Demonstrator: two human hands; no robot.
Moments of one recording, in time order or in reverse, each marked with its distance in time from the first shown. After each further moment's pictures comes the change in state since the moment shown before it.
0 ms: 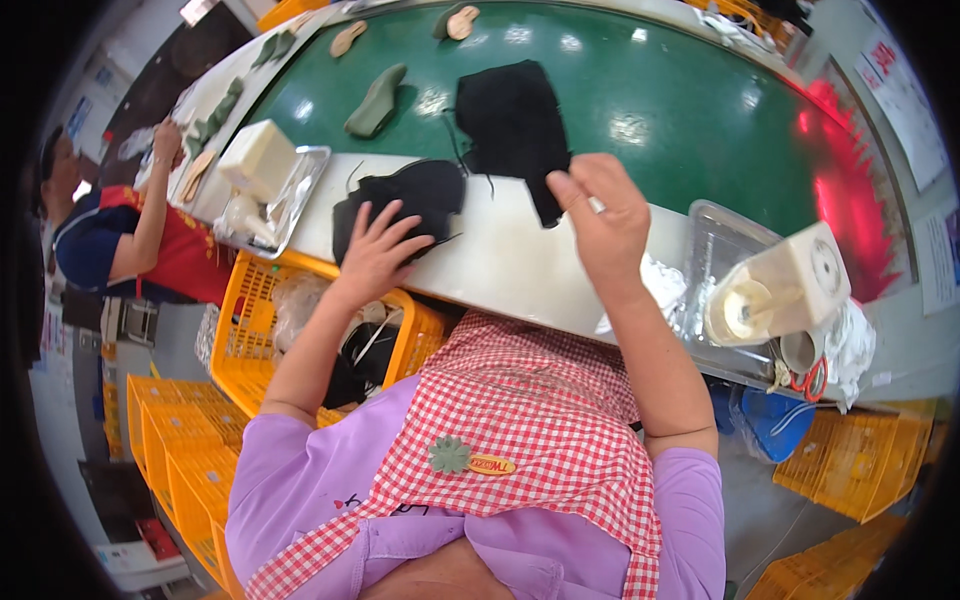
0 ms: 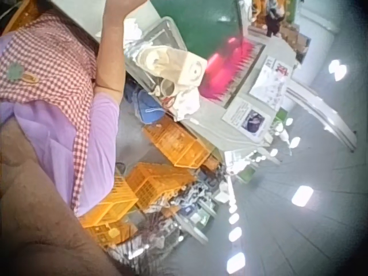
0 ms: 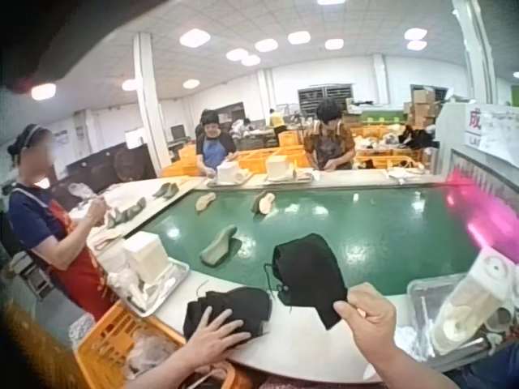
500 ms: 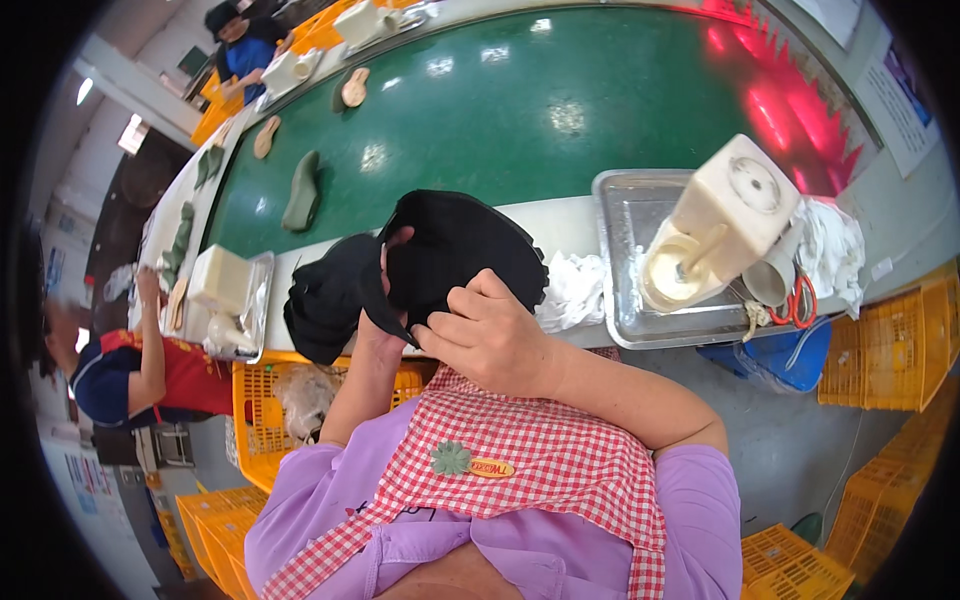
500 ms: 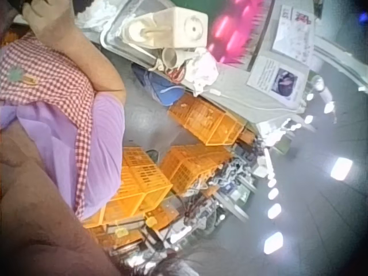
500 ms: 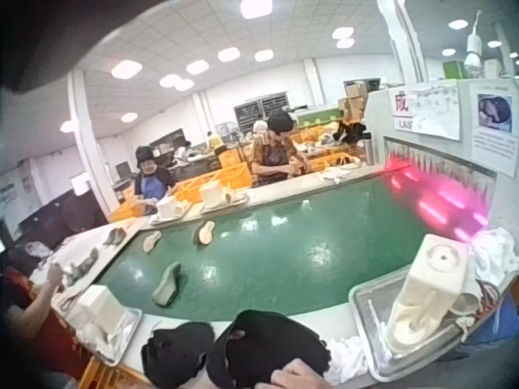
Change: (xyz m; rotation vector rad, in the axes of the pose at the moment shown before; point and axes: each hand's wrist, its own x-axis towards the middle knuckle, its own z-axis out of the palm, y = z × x) left_hand 0.144 0.142 -0.010 -2.365 0.119 -0.480; right_hand -0.049 -0.018 -0.060 -0.504 -0.323 -0.709
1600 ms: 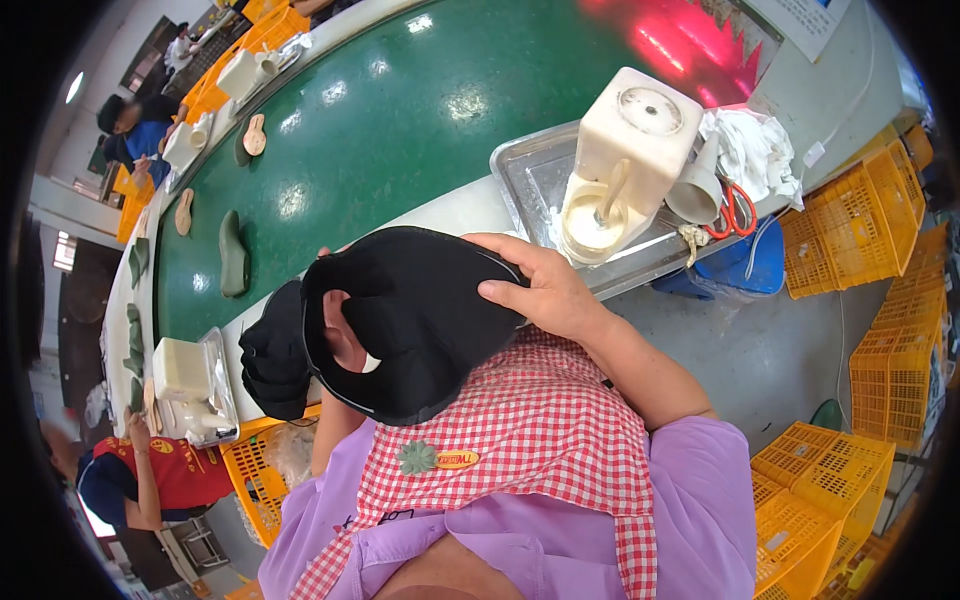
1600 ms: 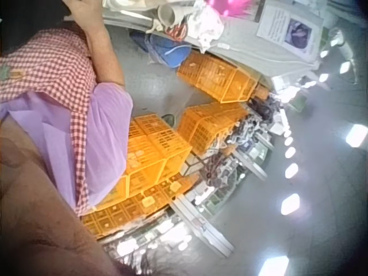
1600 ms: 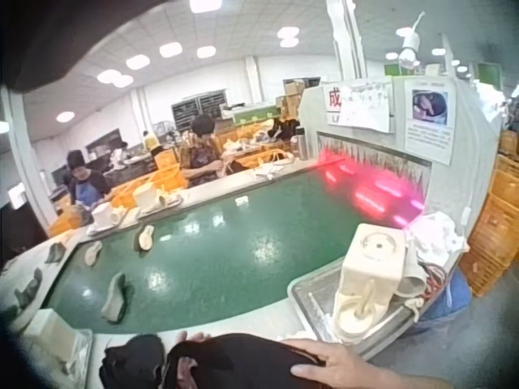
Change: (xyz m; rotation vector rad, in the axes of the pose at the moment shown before) left_hand 0.017 -0.038 -0.017 0.433 -0.183 0.339; right_hand -0.066 0.015 -0.075 0.906 0.191 1.143
